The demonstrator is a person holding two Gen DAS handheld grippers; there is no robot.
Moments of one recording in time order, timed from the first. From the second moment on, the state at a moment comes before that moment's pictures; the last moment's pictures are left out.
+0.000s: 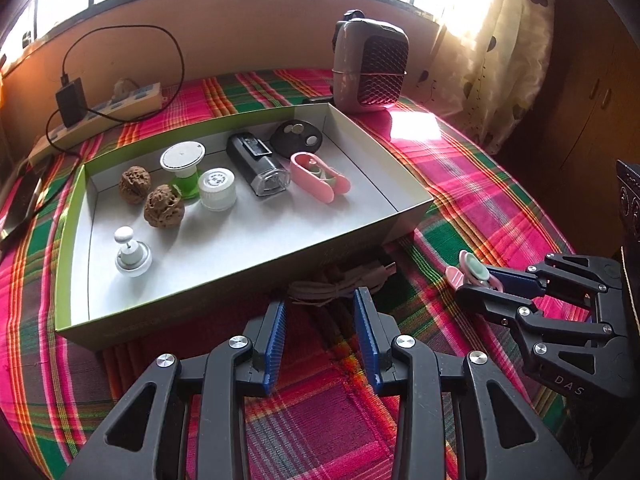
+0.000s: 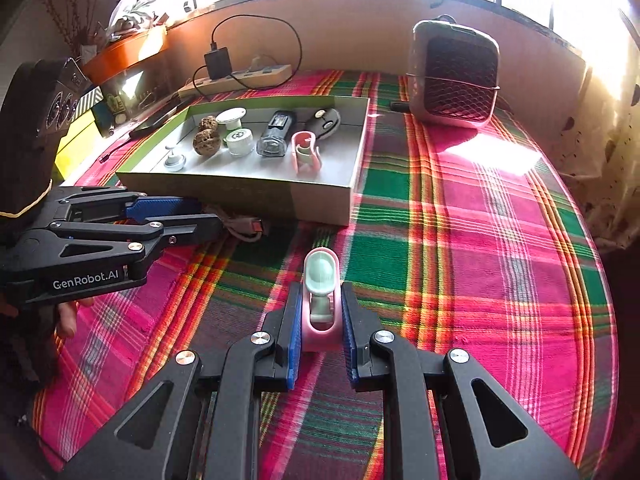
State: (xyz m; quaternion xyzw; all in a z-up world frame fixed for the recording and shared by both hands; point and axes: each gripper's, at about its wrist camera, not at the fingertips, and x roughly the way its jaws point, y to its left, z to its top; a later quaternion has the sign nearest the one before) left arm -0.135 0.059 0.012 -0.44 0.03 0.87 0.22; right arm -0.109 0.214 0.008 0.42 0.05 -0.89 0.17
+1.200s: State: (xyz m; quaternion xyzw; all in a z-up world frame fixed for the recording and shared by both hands) left arm -0.138 0.127 0.010 -0.43 0.11 0.85 0.28; right arm -0.107 0.249 0.008 0.42 0.02 -0.90 0.14
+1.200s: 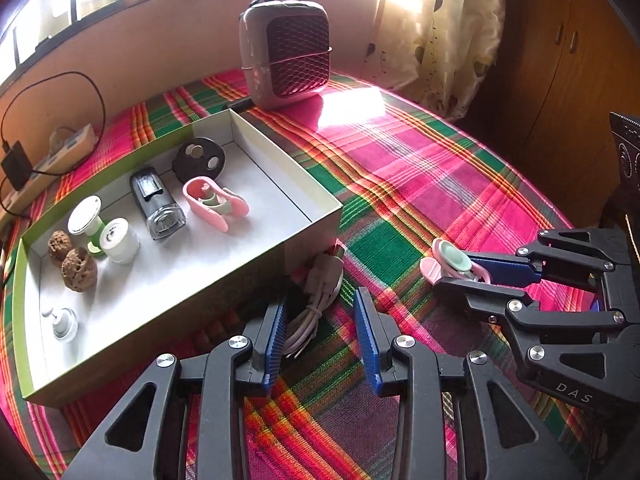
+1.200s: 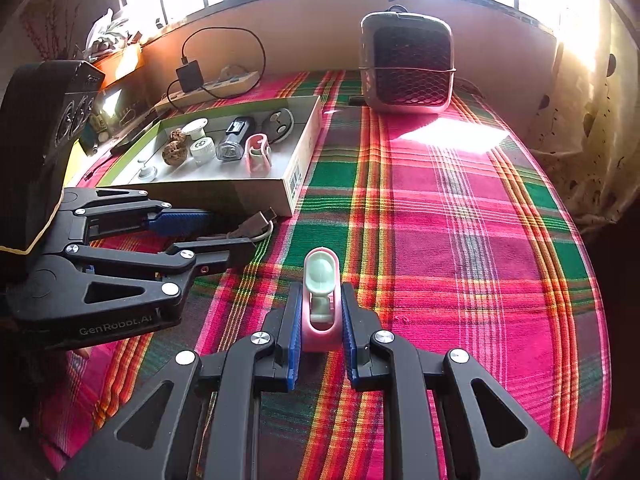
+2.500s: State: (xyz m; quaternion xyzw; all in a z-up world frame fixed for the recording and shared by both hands) left arm -0.140 0.133 0.008 -0.42 0.11 0.86 0.26; right arm -0.110 0.248 0.003 0.43 0.02 -0.89 0.14
